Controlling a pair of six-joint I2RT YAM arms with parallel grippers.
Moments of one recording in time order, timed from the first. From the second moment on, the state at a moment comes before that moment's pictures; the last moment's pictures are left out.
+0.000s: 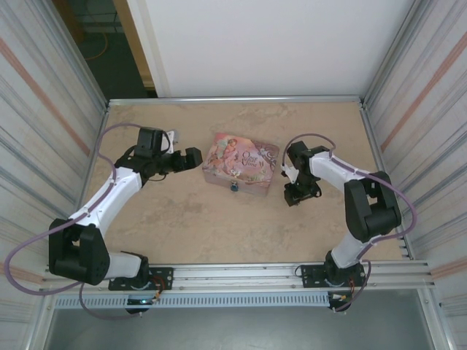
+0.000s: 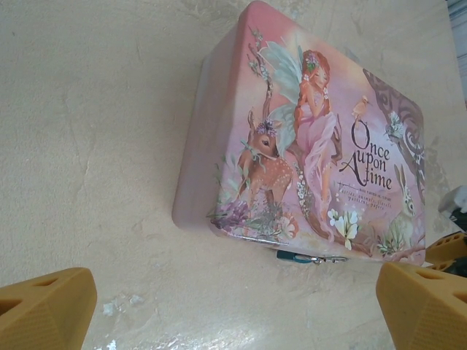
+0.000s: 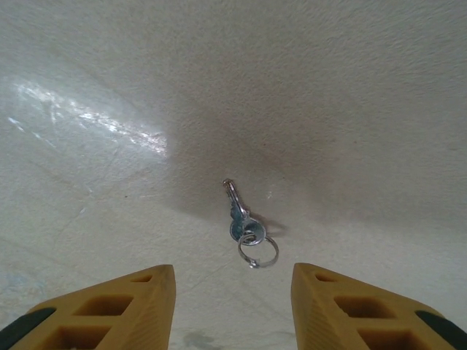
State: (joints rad) left arm -0.25 1.33 1.00 -0.48 0.35 -0.42; right arm 0.33 1.68 1.05 -0.97 -0.03 -0.09
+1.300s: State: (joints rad) left arm -0.24 1.33 1.00 -0.50 0.35 -0.42; right arm 0.31 1.75 1.05 -0.96 -0.03 -0.12
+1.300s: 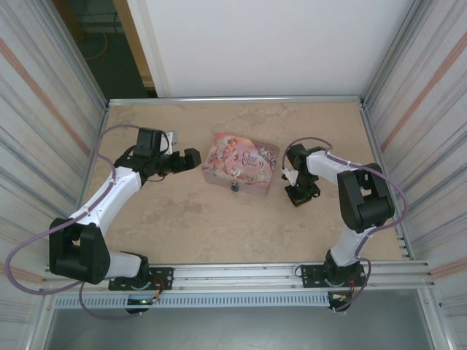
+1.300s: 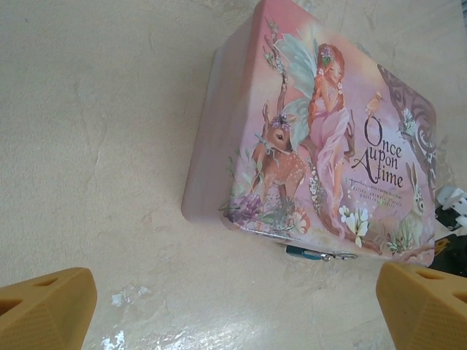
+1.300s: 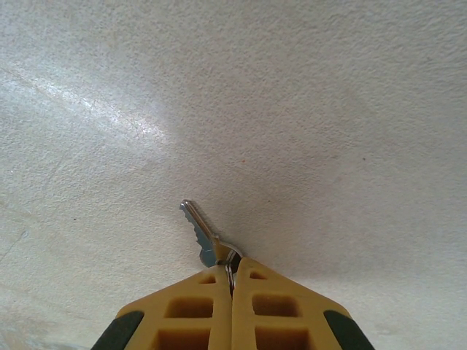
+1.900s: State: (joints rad) left arm -0.24 1.19 0.98 -0.44 0.43 -0.44; right arm 0.22 1.42 0.97 -0.78 -0.24 0.00
